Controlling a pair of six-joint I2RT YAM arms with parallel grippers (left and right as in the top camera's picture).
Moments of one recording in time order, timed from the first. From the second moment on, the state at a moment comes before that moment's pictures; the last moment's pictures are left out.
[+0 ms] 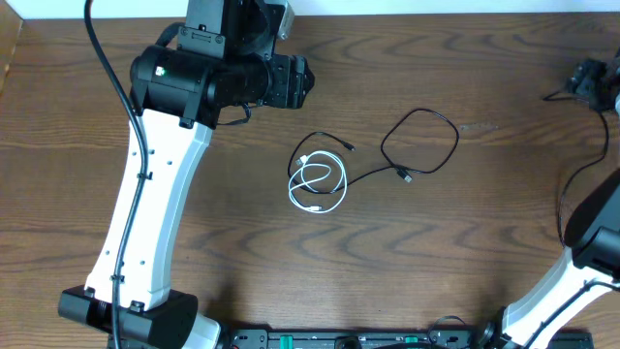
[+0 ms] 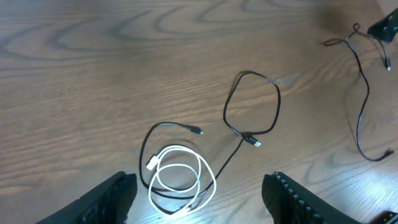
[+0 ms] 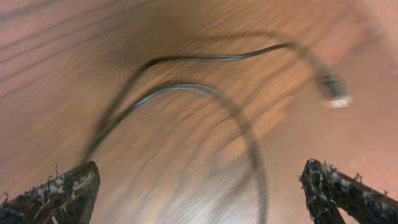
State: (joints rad) left arm -0.29 1.68 1.99 -1.20 0.30 -0.11; right arm -0.41 2.06 1.79 -0.74 0.17 0.15
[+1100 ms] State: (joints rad) left arm -0.46 1.74 1.45 -0.99 0.23 -0.30; right arm -0.19 1.76 1.79 -1.09 -0.42 0.15
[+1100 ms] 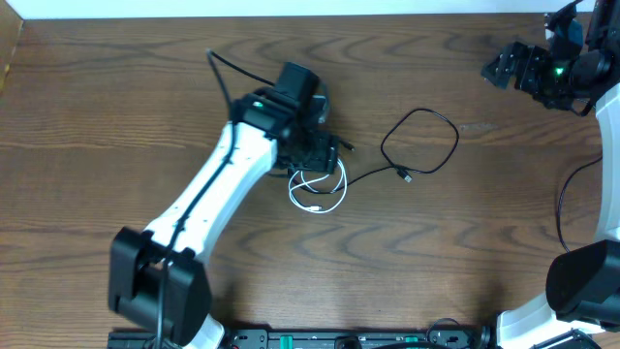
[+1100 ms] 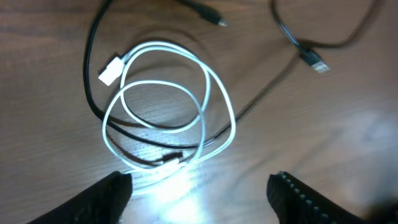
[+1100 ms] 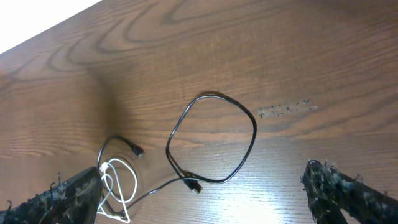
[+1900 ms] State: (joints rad) left arm -0.56 2.06 1.45 -0.79 0.04 -0.51; right arm -0.19 1.76 1.79 -1.10 -0.40 0.15
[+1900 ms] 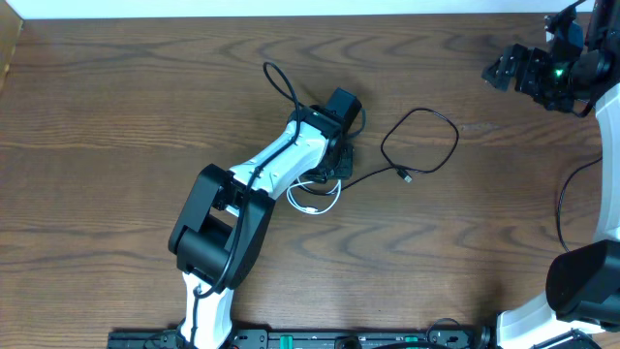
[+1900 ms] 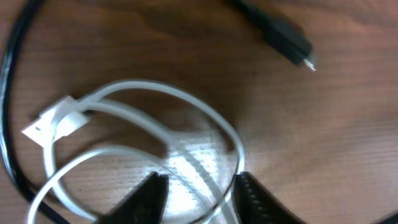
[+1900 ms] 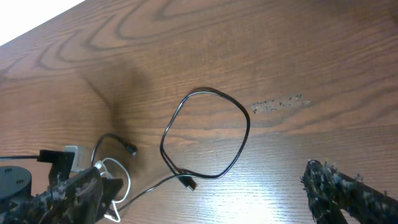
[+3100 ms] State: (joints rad) left arm -0.54 1.22 1.47 -0.61 -0.26 -0.10; right arm 0.02 1.76 1.72 -1.02 -0.63 -0.02
